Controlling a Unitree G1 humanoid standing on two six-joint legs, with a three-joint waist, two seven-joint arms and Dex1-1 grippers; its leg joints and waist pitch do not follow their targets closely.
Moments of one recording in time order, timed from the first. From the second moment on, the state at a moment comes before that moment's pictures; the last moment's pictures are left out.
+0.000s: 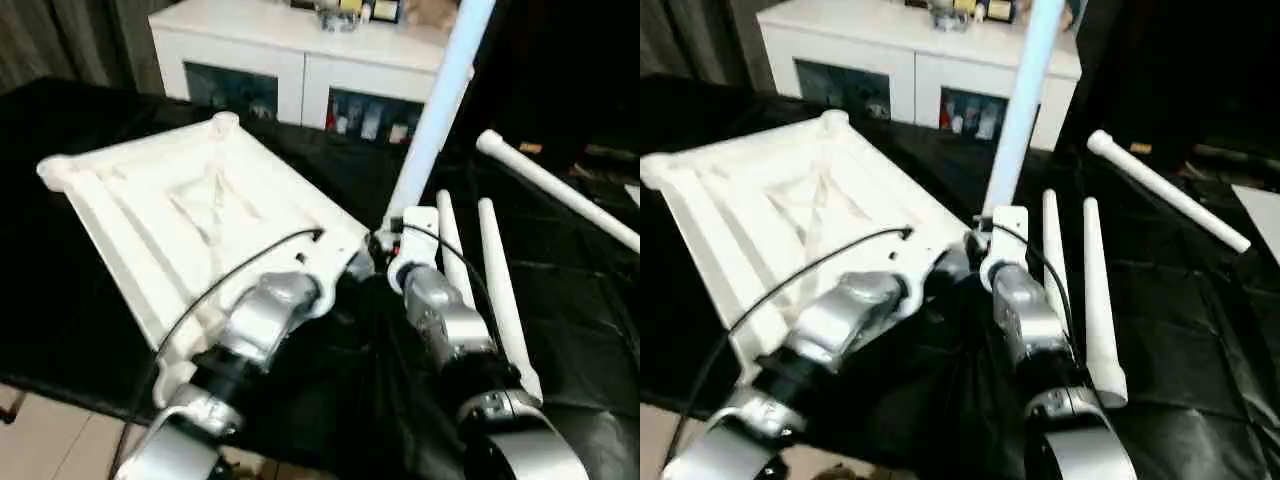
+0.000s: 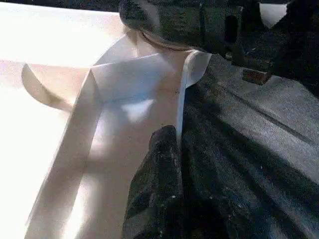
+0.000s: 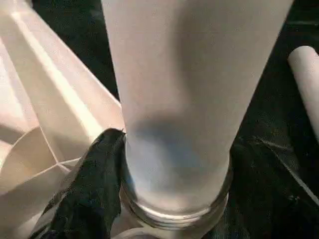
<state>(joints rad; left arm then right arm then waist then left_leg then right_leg) -0.60 -0.01 -0.30 0.45 0.06 0.60 -0.39 -0.60 0.04 -0.06 0.72 0.11 0.17 -0.01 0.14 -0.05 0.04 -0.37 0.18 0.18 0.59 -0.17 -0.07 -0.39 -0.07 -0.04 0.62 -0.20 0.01</state>
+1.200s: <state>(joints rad) -0.55 0.10 -0.32 0.35 0.04 0.54 -0.49 -0.54 0.03 -0.02 0.61 0.08 0.17 0.07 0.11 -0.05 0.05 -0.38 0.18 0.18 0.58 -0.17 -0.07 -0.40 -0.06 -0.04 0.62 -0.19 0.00</state>
